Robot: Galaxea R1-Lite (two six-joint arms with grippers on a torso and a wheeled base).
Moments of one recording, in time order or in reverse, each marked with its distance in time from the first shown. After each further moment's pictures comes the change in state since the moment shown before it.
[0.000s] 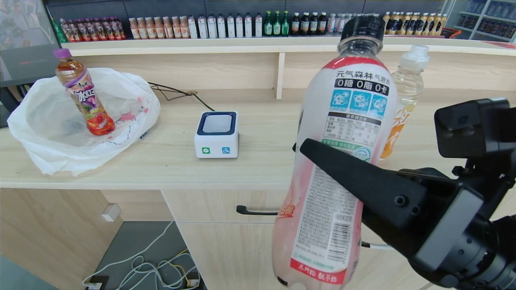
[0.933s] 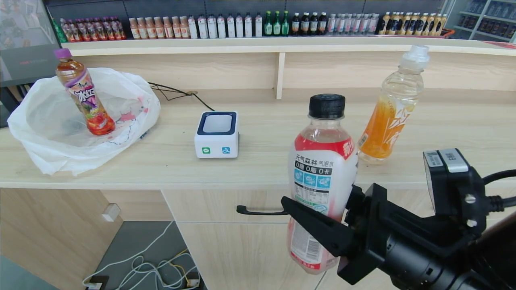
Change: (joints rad) left arm 0.000 0.000 0.000 -0.001 0.000 0.000; right arm -0.046 0.065 0.123 0.000 -0.120 -0.600
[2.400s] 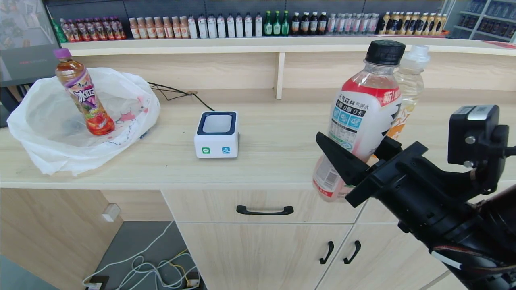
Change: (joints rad) left arm 0.000 0.000 0.000 0.002 0.000 -0.001; right arm -0.108 -0.025 -0.093 0.000 -0.235 -0.207
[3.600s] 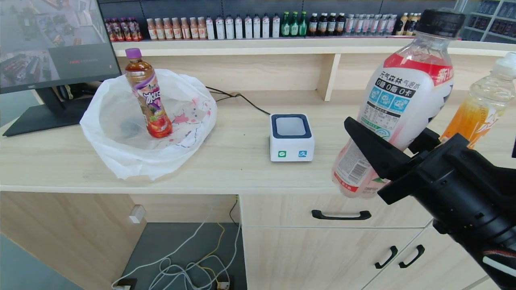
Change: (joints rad) left arm 0.000 0.000 0.000 0.000 0.000 -0.004; right arm -0.006 -0.105 0.037 0.000 0.000 0.002
